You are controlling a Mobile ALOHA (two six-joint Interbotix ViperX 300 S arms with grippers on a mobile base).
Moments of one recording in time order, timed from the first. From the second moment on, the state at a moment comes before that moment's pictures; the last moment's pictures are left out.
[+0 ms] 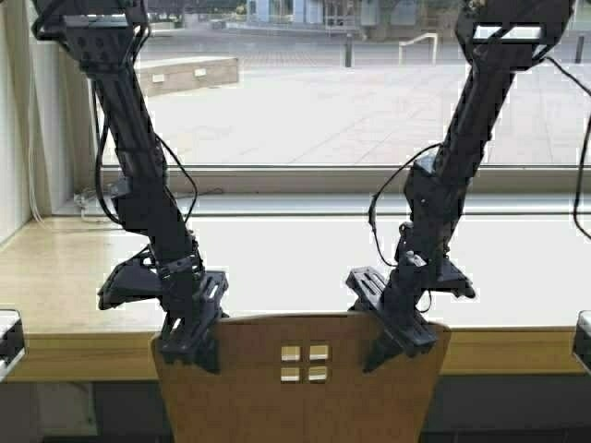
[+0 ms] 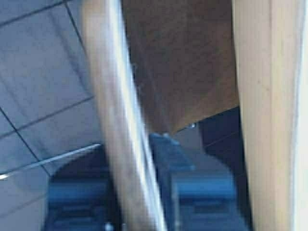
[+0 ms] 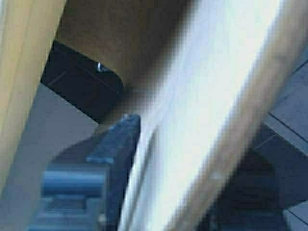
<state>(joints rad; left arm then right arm) -0.40 1.00 0.19 -0.75 -0.04 -0.90 0.37 1.07 0.07 1.19 0.25 0.10</state>
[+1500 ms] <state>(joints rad) -0.39 -0.13 0.85 -0.63 0.15 -0.20 0.35 -0.14 0.82 0.62 -0.06 0.07</state>
